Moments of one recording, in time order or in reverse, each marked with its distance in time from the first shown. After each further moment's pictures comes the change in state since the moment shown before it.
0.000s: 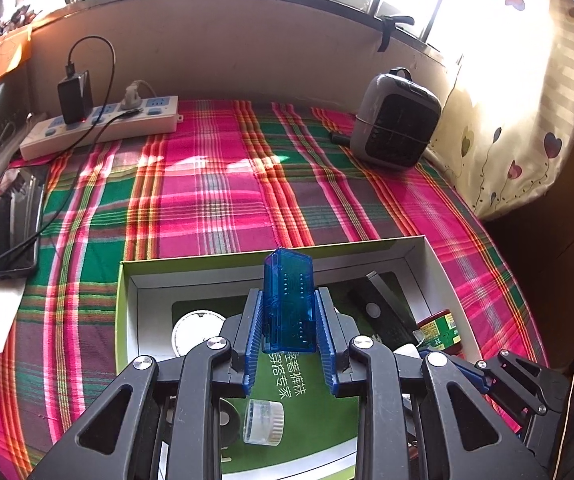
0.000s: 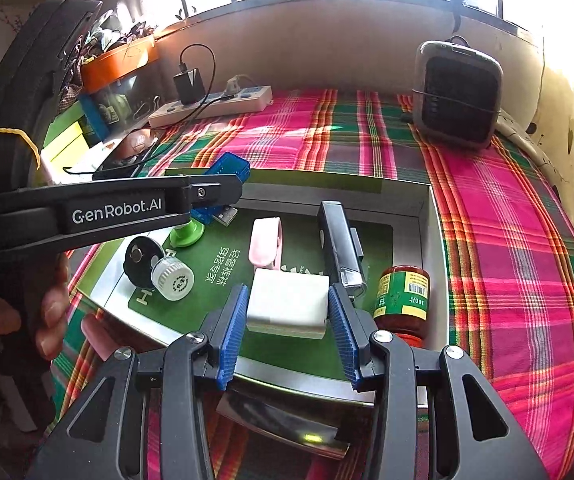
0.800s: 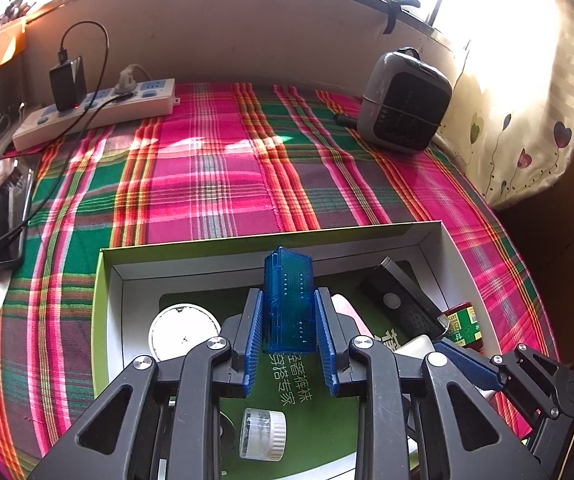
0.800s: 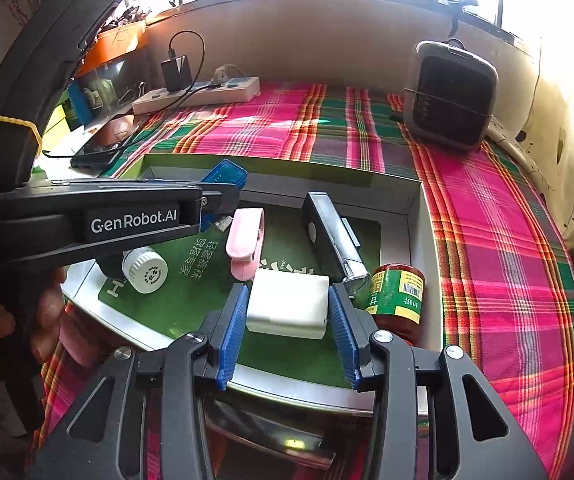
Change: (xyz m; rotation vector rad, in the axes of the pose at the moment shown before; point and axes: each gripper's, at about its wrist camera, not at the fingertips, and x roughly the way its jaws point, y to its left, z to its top) left arm 0.023 0.000 -0.005 0.006 0.035 0.021; right arm 0.009 0.002 -0.003 -0.044 0.008 -0.089
